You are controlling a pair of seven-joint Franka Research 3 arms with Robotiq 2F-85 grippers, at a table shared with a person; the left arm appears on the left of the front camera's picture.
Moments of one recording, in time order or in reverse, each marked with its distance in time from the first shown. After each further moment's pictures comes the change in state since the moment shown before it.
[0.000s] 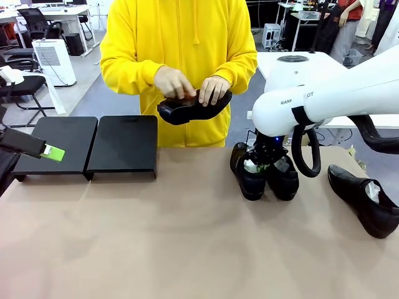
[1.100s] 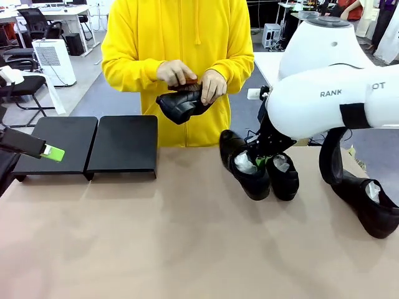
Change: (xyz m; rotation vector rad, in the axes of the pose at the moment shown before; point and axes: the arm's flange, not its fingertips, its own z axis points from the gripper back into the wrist) left arm 0.000 0.000 0.000 0.000 0.000 0.000; right arm -0.094 0.034 0.100 0.039 -0.154 0.065
